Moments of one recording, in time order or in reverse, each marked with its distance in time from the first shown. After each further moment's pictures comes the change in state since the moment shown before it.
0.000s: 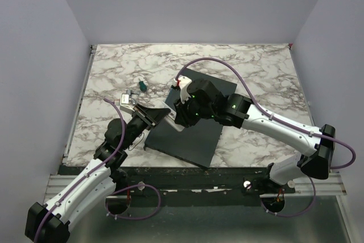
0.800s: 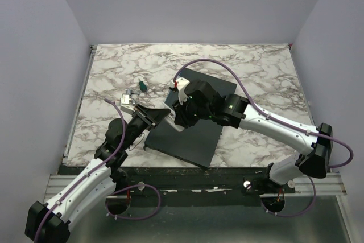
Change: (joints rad) left arm 0.000 0.009 -0.004 0.001 0.001 -0.013; right arm 0.000 0.021 0.000 0.001 0.024 -0.023
